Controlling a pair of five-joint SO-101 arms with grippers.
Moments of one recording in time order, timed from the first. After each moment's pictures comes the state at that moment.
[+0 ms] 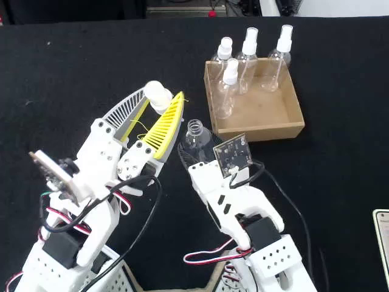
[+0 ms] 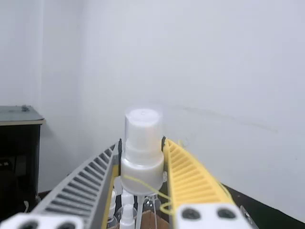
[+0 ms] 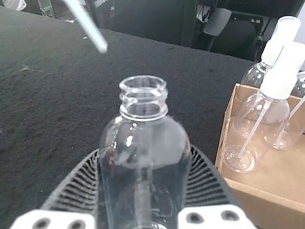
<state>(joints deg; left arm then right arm) 27.8 -81.5 55.7 12.2 4.5 -25.1 -83.9 85.8 27.9 1.9</state>
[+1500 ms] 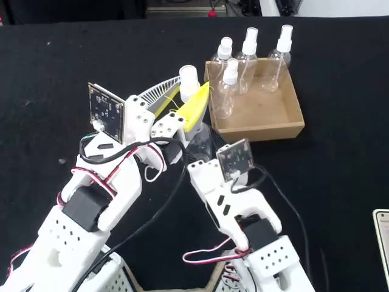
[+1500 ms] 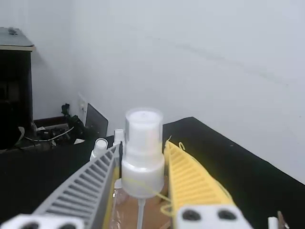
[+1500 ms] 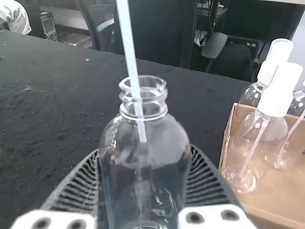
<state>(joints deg) 29.0 -59.4 41.5 22.7 8.3 -25.1 -87.1 90.5 18.7 1.9</state>
